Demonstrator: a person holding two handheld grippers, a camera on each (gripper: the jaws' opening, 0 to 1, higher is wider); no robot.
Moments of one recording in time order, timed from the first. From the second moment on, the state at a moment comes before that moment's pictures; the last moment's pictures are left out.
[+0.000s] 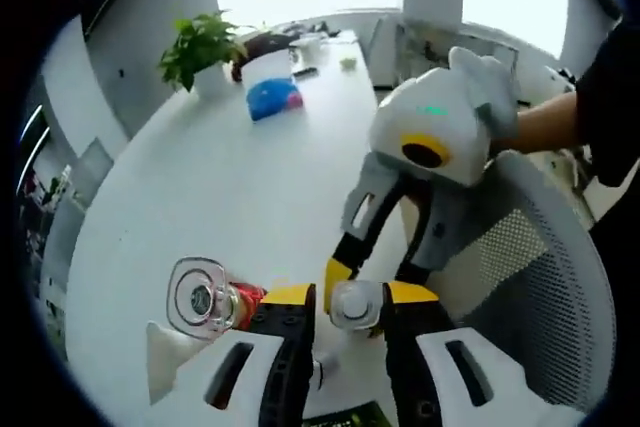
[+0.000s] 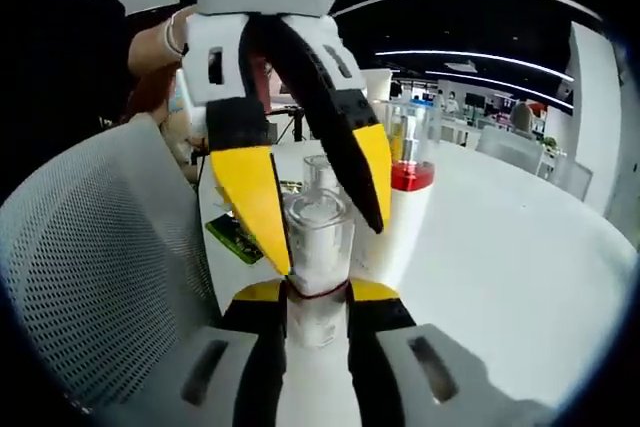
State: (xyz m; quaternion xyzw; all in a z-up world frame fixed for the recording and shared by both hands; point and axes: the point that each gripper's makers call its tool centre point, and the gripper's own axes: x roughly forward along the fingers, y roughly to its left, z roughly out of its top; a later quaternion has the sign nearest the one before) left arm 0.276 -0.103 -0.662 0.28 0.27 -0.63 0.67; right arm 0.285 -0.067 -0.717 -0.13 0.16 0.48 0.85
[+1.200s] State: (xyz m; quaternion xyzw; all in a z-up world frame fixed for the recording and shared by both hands) left arm 0.271 -0.005 -0.687 0.18 0.33 -0.56 0.73; right arm 0.292 -0.073 -0.748 -0.16 0.24 0.46 0.84
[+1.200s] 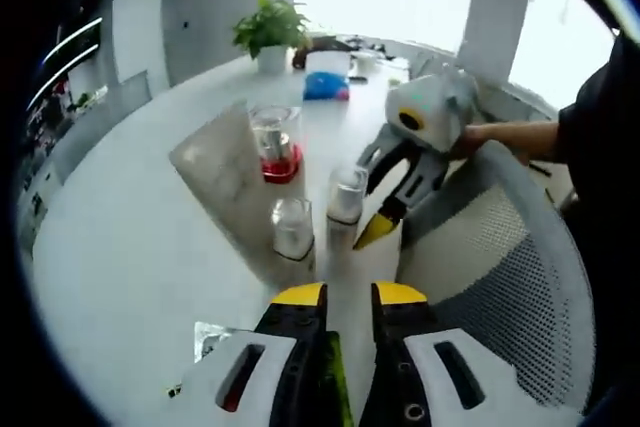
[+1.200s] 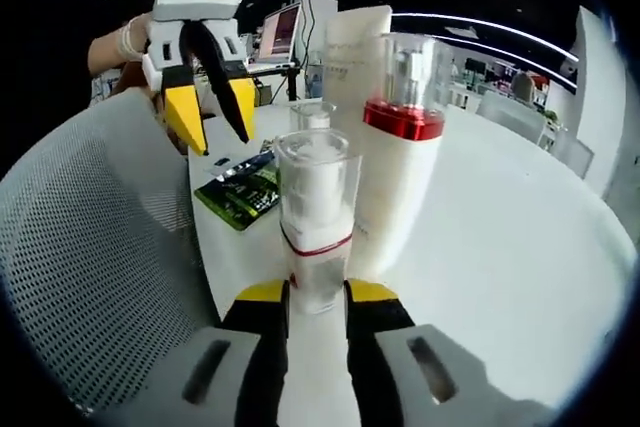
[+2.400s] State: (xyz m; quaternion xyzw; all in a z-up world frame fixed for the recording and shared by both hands) left arm 0.309 -0.020 -0.732 0.21 0.32 -0.53 0.75; right arm 0.303 -0.068 -0.744 -0.15 0.27 0.44 0.84
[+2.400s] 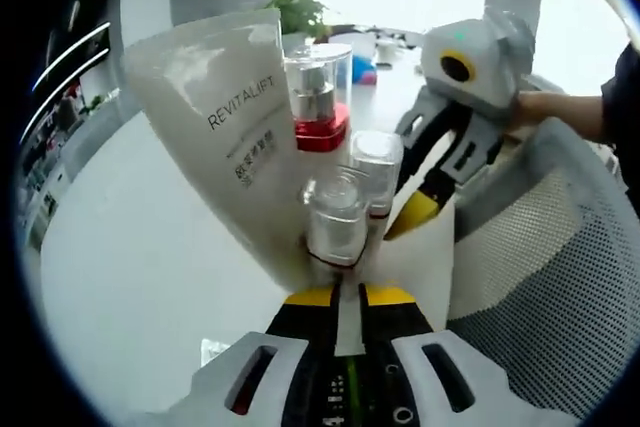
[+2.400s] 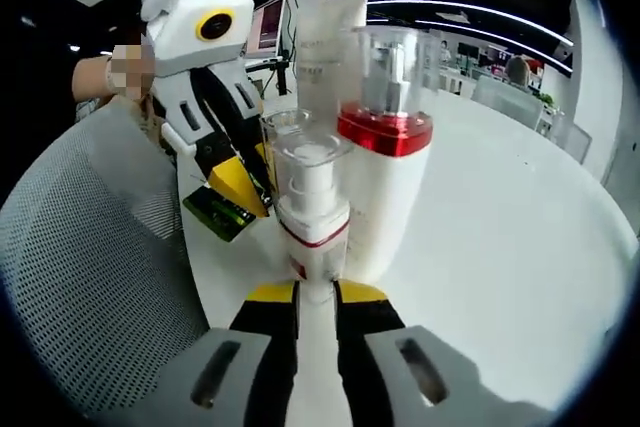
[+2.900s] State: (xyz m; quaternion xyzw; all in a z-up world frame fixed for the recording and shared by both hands) left arm 0.308 -0.021 -0.739 0.21 0.33 -0.53 0.75; right arm 0.305 -0.064 -0.744 -0.14 0.31 0.43 0.84
